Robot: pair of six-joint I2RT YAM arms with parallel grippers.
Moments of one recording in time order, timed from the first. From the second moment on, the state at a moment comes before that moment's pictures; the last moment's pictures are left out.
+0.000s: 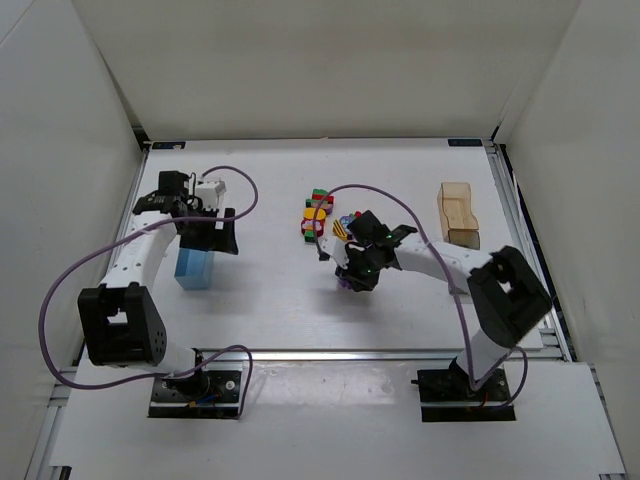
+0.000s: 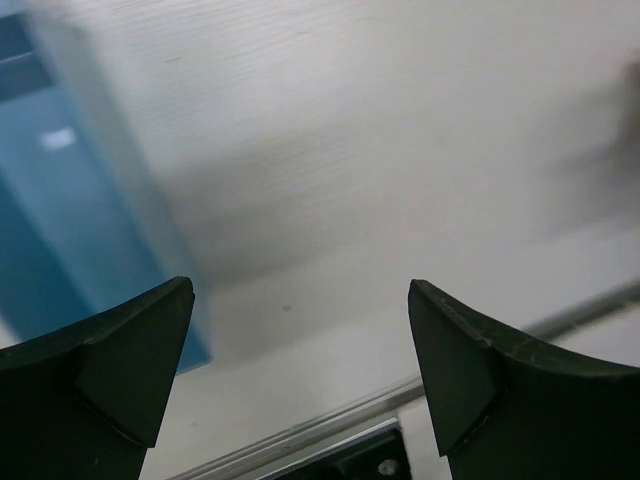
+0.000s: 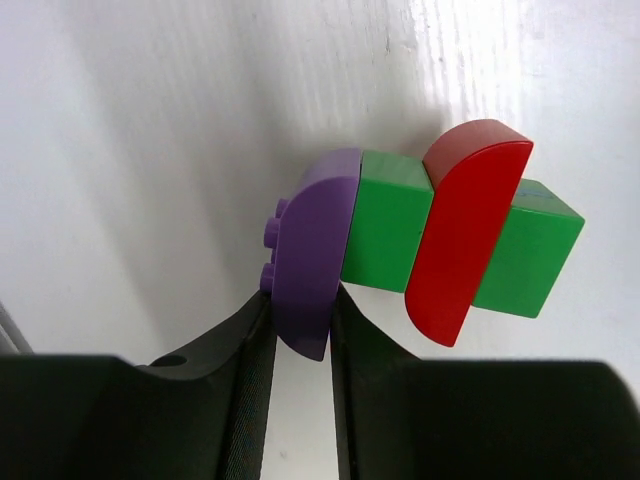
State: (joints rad) left arm 0.03 1.44 1.14 -0.84 0.28 0.16; right arm 0.74 1.69 1.04 -0.55 -0.31 -0.57
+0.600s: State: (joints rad) left arm -0.17 1.79 1.54 -1.13 0.91 0.27; right arm 0.85 1.30 0.84 -0.43 -0.38 -1.19
